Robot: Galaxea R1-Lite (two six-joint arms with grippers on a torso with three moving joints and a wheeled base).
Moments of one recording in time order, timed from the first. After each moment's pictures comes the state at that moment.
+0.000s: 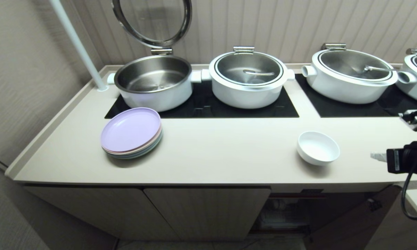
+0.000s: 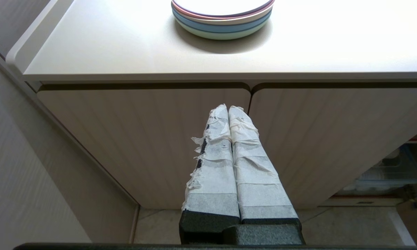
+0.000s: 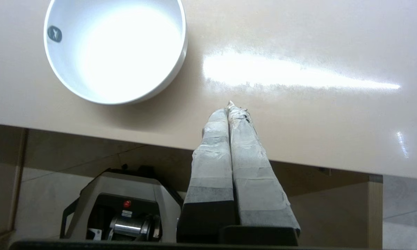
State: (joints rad) left arm 0.00 0.00 0.00 0.00 -0.01 -0.01; right arm -0.27 1.54 -0.79 -0.18 0.33 -0.18
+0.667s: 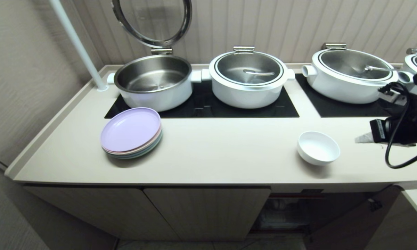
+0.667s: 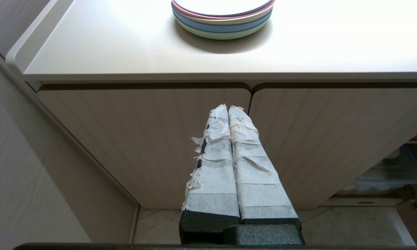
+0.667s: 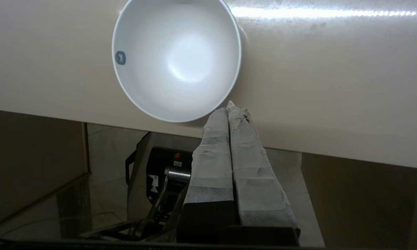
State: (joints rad) left arm 0.00 0.00 0.00 0.00 -0.01 -0.01; right arm -0.16 1.70 -1.36 0.49 0.32 -0.07
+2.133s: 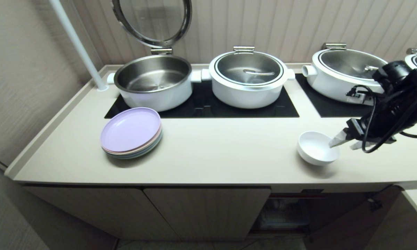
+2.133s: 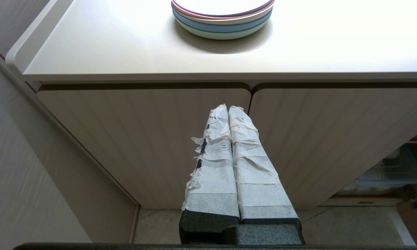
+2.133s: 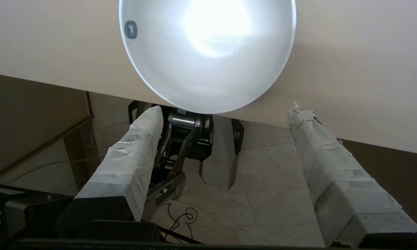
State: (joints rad) left arm 0.00 0.00 0.00 0.00 -0.01 -0.01; right arm -0.06 1.91 -1.76 0.93 0.26 -0.08
